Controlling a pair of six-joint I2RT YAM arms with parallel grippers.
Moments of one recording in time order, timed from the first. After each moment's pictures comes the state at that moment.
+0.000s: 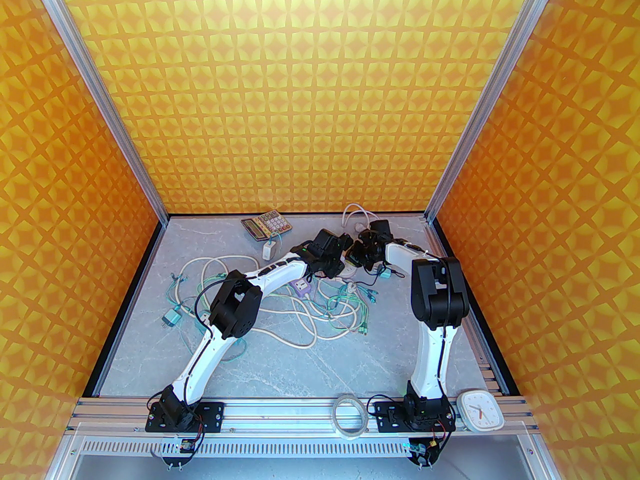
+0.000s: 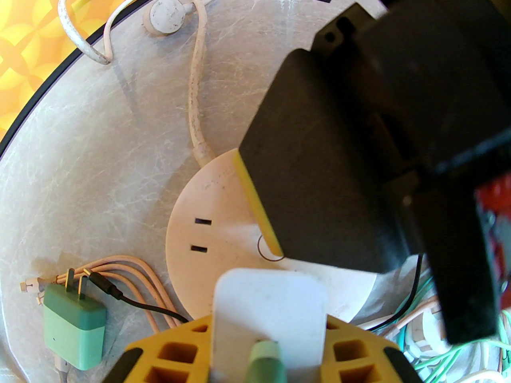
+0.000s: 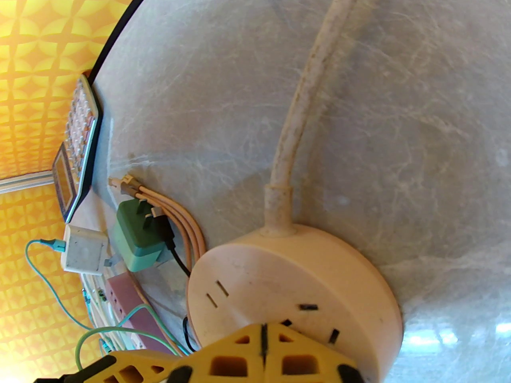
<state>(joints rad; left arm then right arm) -0.74 2.46 2.09 -0.43 0.07 0.11 0.08 2.11 1.47 -0.39 -0.46 0.62</state>
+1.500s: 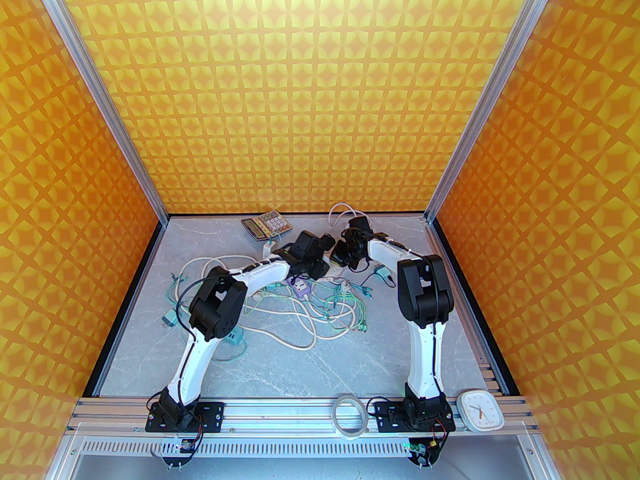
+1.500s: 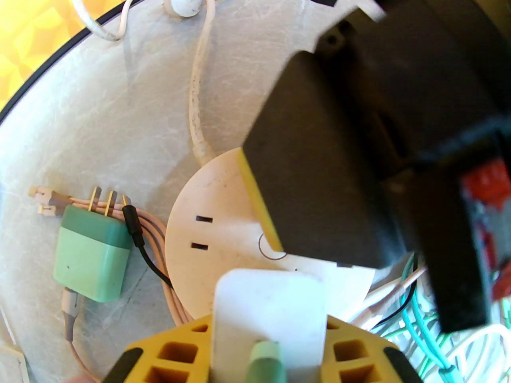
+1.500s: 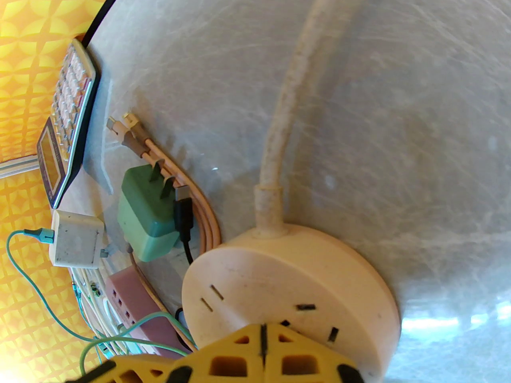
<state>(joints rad) -0.64 2.28 1.77 -0.29 0.17 0.06 0.21 2.17 1.60 -0.49 -0.41 0.67</state>
